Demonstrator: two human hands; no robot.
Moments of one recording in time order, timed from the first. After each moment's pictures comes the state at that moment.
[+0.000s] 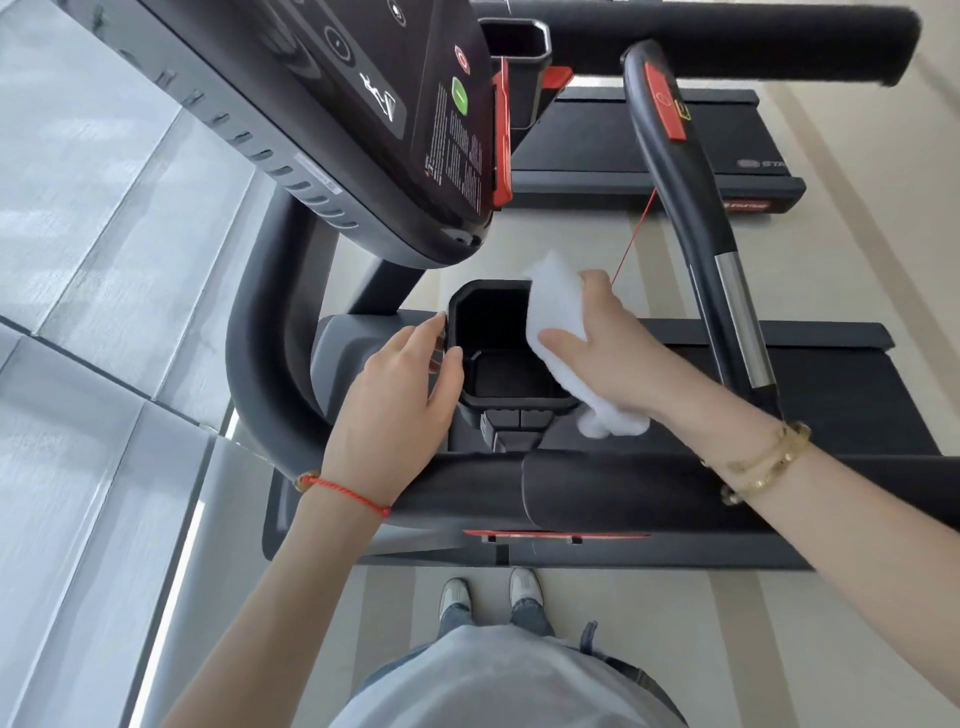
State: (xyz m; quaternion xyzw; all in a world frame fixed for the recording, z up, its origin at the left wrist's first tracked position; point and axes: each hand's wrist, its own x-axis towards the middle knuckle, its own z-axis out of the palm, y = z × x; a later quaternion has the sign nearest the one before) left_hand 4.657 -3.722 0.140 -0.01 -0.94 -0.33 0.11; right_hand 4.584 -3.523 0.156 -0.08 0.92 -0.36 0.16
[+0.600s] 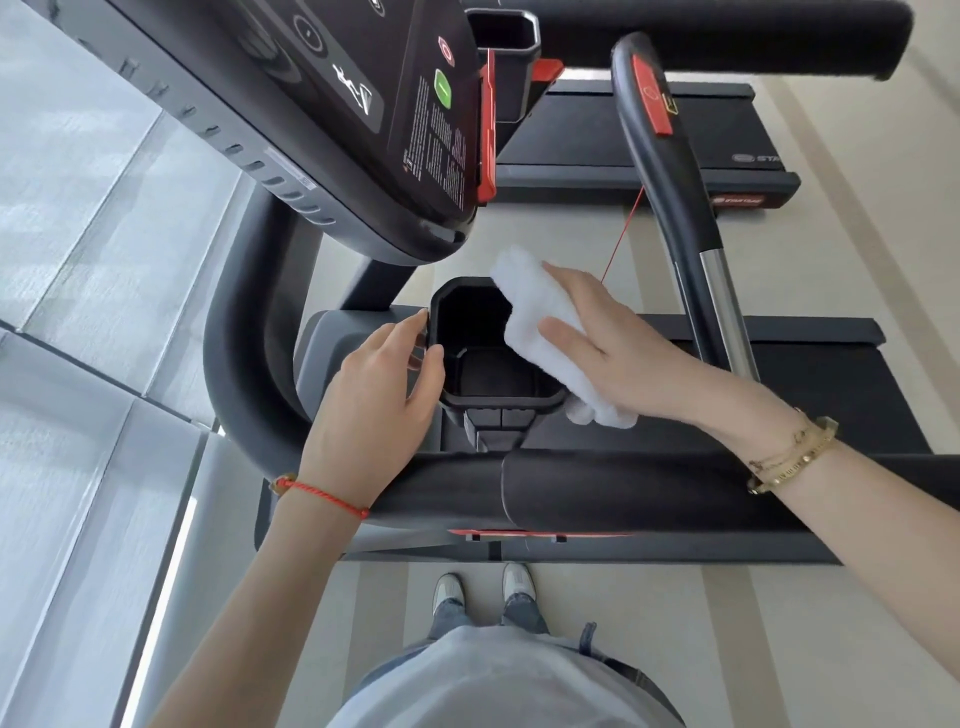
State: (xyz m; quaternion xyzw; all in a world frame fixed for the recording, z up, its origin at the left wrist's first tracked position) left_hand 4.658 -3.720 0.140 -0.01 -0.94 -0.33 0.11; right_hand 4.580 -3.497 0.156 -0.25 0.90 -0.34 0.14
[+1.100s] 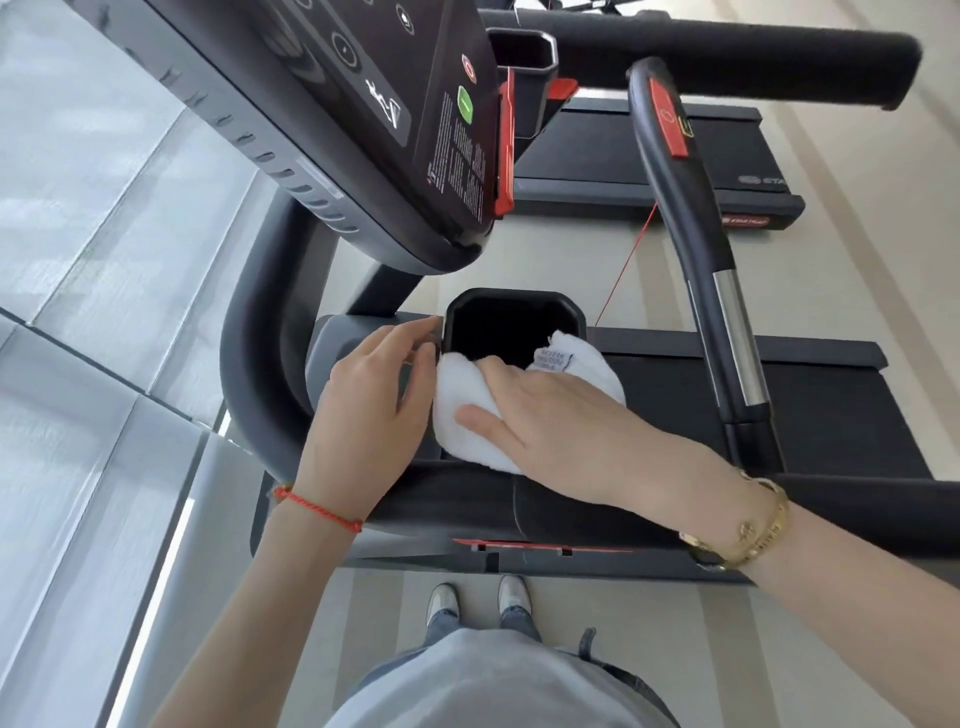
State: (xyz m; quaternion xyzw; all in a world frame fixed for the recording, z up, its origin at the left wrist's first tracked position) left_hand 4.664 -3.728 0.148 0.01 -0.91 -0.38 0.14; right_hand 4.636 -3.555 0.176 -0.34 0.92 -0.14 0.14
